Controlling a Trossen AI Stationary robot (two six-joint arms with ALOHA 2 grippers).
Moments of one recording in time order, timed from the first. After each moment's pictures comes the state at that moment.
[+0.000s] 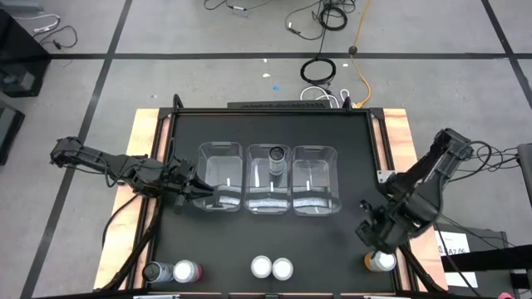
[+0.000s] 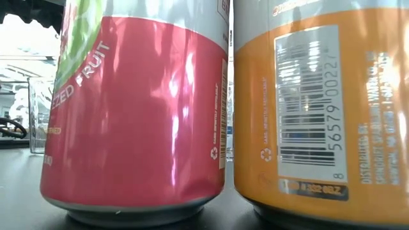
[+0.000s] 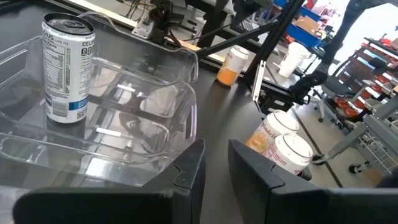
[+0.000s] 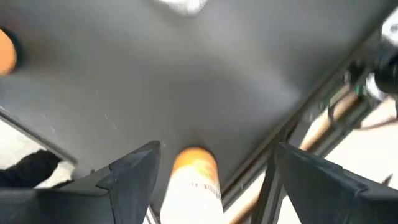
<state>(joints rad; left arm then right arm) -0.28 0.53 0.41 -0.12 -0.08 -0.44 0.87 1.33 1.33 -1.52 0.05 1.82</state>
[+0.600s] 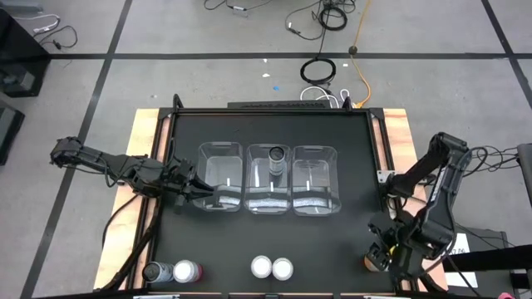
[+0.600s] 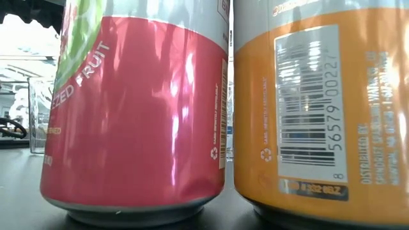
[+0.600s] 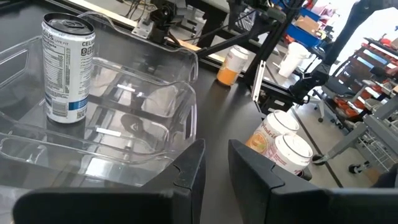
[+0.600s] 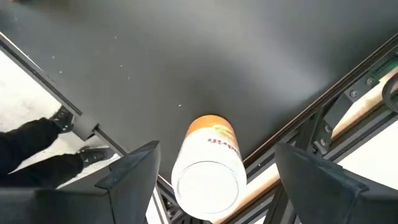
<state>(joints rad) -0.28 0.53 0.41 -0.12 -0.08 -0.44 1.08 1.41 1.32 -1.39 0.08 1.90</state>
